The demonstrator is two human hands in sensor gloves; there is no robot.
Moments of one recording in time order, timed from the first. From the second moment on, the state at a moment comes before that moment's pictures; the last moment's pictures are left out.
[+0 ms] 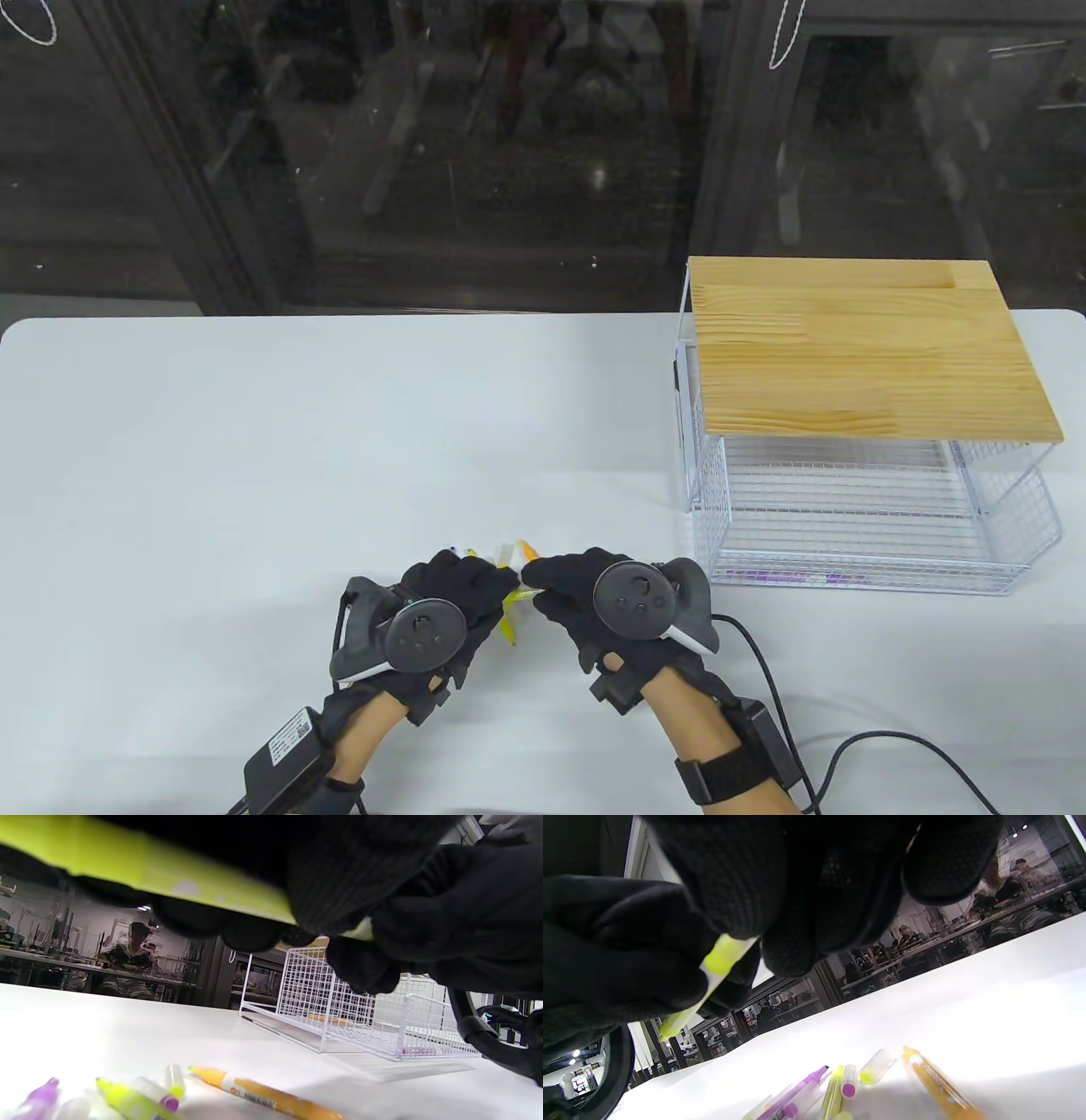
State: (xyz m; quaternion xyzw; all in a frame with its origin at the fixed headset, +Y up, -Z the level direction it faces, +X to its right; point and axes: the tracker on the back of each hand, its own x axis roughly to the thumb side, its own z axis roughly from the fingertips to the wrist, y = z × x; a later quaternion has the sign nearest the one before) left_hand -0.167 -0.692 -0.294 0.13 -0.29 0.14 0.94; right_hand 0.047 -0.694 -0.306 0.24 -0.11 0.92 0.29
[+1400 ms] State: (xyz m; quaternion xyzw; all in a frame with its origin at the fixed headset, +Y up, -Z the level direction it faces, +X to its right) left_hand -0.251 -0.707 -0.341 0.02 -0.05 0.08 0.99; right_hand 0.062 -0.697 -0.315 0.13 -0.14 0.97 0.13
